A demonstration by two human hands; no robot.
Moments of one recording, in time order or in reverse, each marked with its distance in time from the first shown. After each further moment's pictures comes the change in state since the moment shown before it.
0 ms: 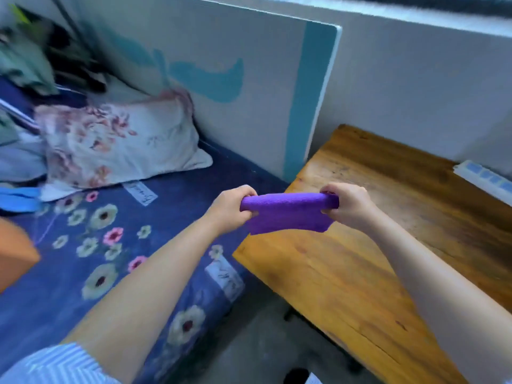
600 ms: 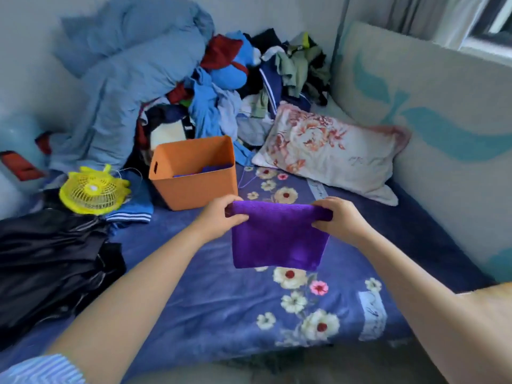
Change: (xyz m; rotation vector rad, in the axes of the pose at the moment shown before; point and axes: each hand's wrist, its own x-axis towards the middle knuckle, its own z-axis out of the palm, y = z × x) left_hand -0.381 -0.220 -0.213 -0.158 0.642 -0.461; right_hand -0.056 -0.430 0.145 0.143 -0.272 -0.726
